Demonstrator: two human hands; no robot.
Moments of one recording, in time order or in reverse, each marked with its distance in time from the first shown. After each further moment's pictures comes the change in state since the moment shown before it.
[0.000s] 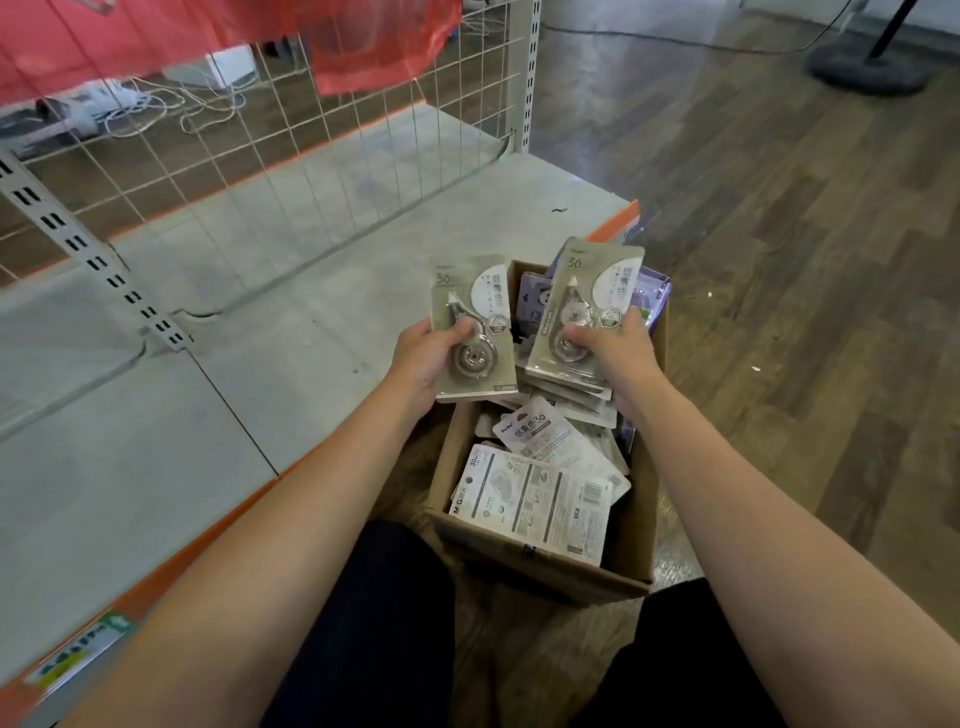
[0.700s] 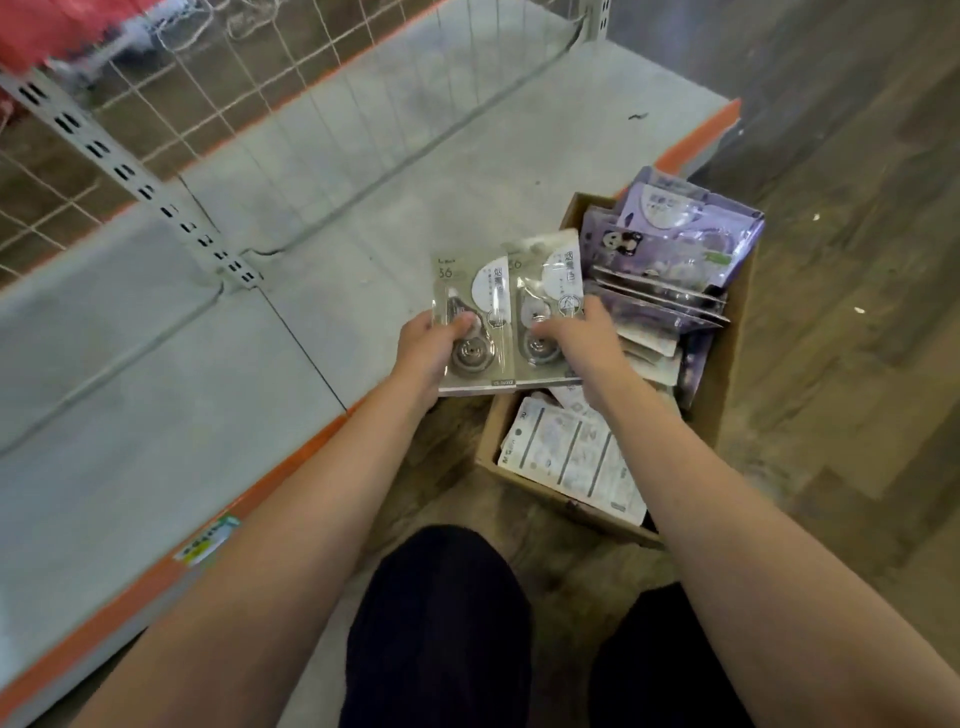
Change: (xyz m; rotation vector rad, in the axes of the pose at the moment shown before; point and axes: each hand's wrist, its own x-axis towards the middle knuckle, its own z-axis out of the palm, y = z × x) left_hand -0.020 -0.001 -0.040 0.220 0.264 -0.173; right_hand -0.026 0.006 0.069 -0.084 -0.199 0.212
